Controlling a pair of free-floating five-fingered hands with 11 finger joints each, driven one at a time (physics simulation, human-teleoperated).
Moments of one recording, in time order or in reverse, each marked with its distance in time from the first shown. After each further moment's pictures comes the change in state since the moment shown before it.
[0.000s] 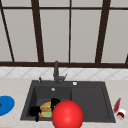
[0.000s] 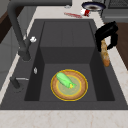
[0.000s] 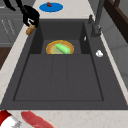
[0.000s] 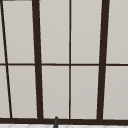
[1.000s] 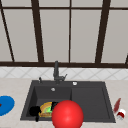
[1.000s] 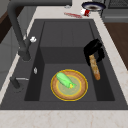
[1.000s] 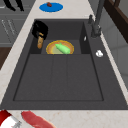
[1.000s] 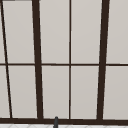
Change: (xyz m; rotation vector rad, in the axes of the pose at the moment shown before) left hand 0.000 0.000 0.000 0.000 0.000 0.000; right hand -0.013 0.051 -0.095 0.164 -0.063 0.000
